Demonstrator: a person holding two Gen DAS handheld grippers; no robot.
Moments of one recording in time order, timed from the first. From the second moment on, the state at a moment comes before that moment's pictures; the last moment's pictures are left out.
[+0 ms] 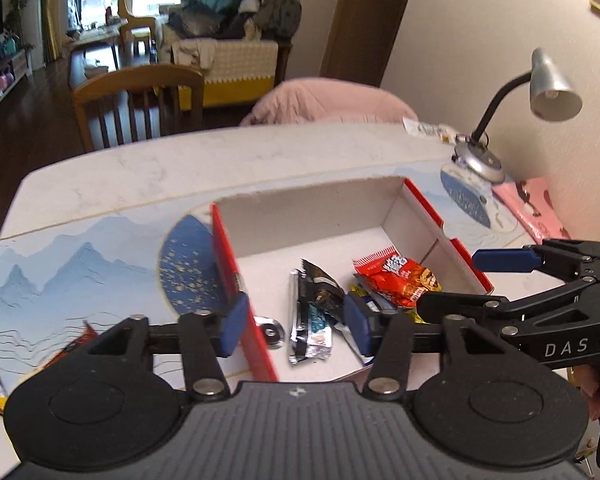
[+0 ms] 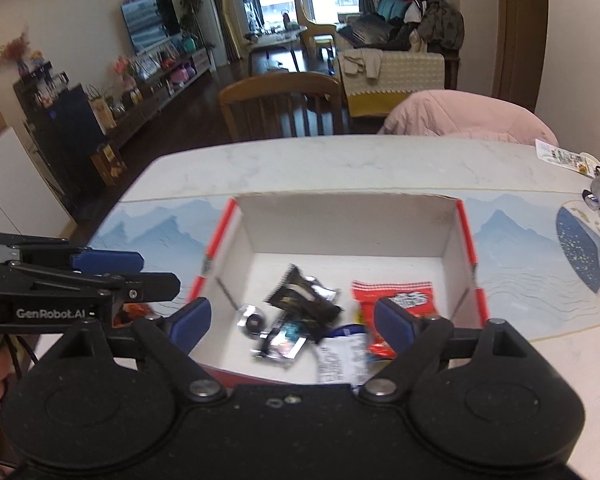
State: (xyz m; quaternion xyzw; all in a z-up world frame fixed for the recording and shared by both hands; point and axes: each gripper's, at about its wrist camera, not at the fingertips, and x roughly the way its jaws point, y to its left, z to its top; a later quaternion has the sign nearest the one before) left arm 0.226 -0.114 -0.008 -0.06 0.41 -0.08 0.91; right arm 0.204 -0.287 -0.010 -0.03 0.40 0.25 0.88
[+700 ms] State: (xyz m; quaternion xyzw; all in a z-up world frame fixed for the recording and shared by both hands) left arm 0.132 0.023 -0.017 -0.11 0.38 0.00 0.92; right arm 0.145 -0.170 -0.015 -0.02 0.37 0.31 0.87
